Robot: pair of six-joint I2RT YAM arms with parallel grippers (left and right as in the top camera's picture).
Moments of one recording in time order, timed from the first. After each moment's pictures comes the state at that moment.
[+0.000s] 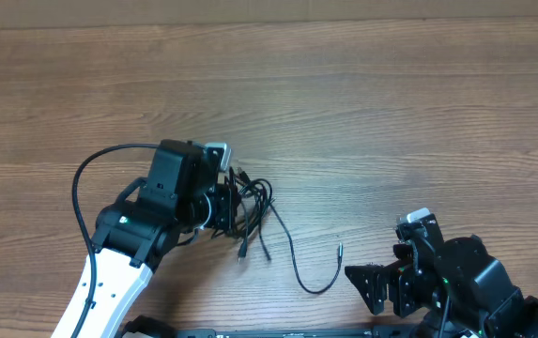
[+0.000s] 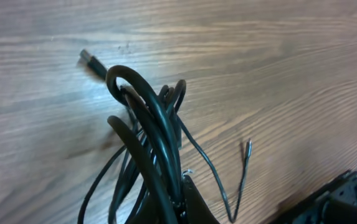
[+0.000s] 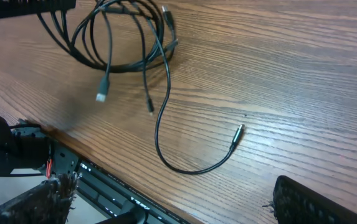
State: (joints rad) left arm -0.37 1.09 0.98 -0.85 0.32 -0.33; right arm 0.69 0.56 0.92 -1.17 -0.12 0.44
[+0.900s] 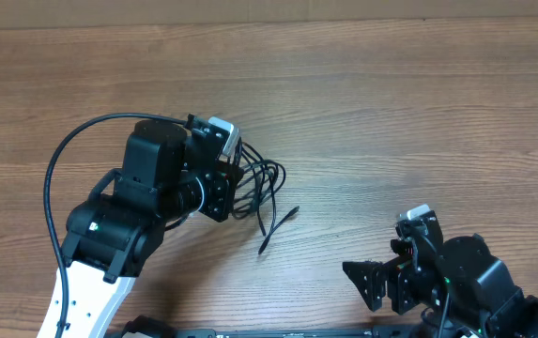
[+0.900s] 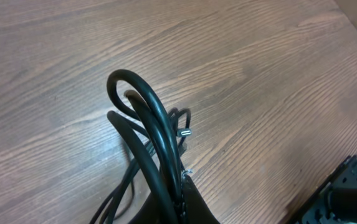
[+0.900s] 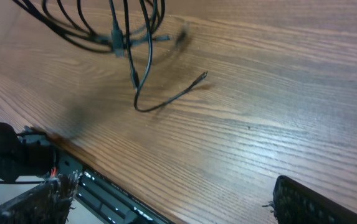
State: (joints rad) left arm -0.37 1.08 1.21 -0.92 0.34 -0.09; right arm 0.69 0.56 0.92 -1.12 -0.12 0.44
